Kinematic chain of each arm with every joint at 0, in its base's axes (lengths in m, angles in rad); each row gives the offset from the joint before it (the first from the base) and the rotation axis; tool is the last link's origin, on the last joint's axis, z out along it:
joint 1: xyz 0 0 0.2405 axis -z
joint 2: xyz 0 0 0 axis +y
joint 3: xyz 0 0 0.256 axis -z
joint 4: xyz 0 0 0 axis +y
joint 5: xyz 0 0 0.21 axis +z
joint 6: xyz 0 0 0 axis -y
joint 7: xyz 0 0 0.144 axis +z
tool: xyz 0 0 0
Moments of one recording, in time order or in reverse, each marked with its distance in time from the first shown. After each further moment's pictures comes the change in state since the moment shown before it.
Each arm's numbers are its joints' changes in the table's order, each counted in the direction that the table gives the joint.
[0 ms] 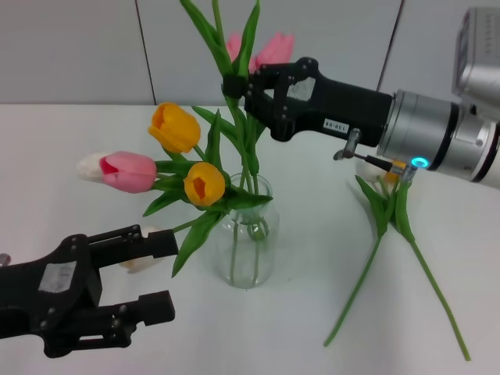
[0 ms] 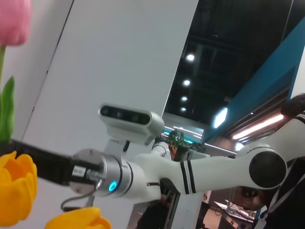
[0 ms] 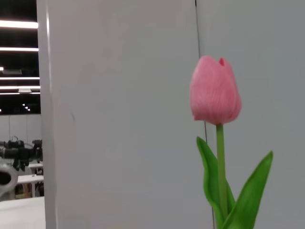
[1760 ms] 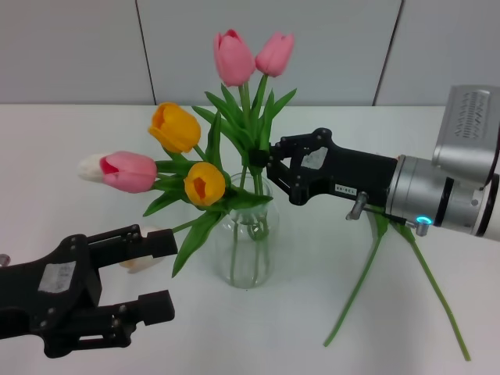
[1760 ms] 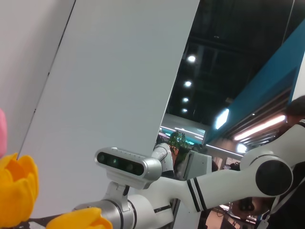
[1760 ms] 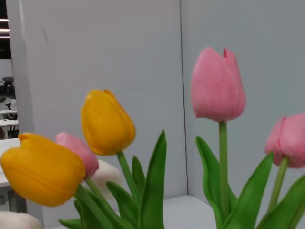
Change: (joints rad) left arm -0.003 -0.002 0.003 0.000 0.000 0.001 0.004; right arm 0.069 0.000 0.080 0.090 -0.017 -0.110 -0.121
